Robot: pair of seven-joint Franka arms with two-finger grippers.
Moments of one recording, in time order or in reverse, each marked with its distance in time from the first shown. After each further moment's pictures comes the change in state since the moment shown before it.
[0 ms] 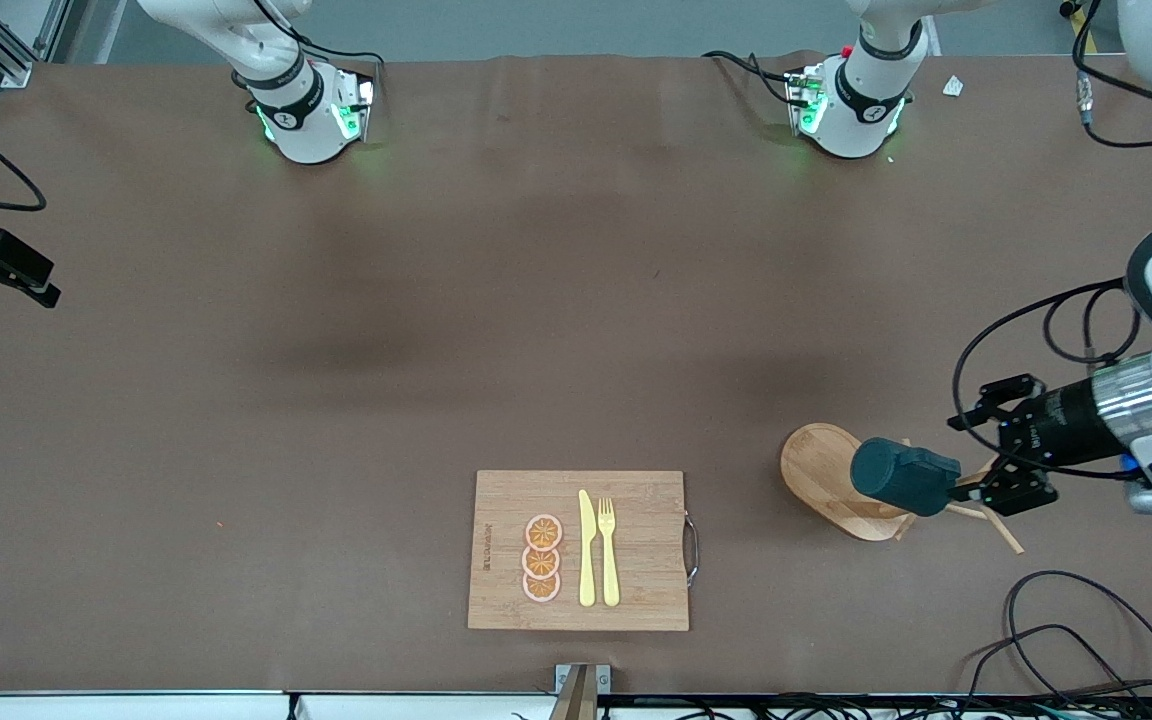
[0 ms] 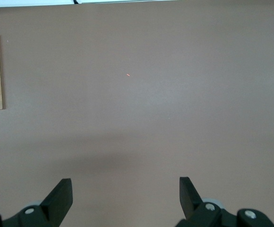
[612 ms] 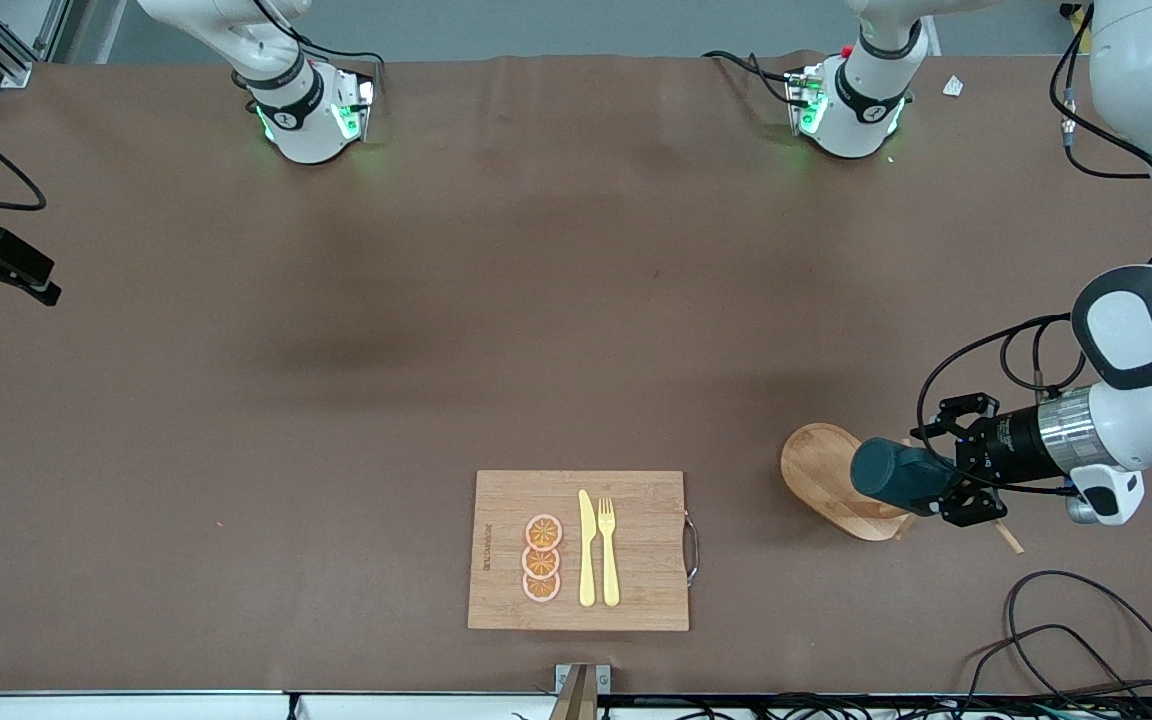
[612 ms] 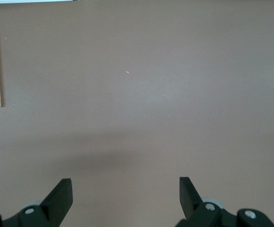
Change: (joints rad) left arm -0.010 0.070 0.001 -0.005 0.000 0.020 -0.066; right arm -0.004 0.000 0.000 -0.001 0.000 -0.010 -0.003
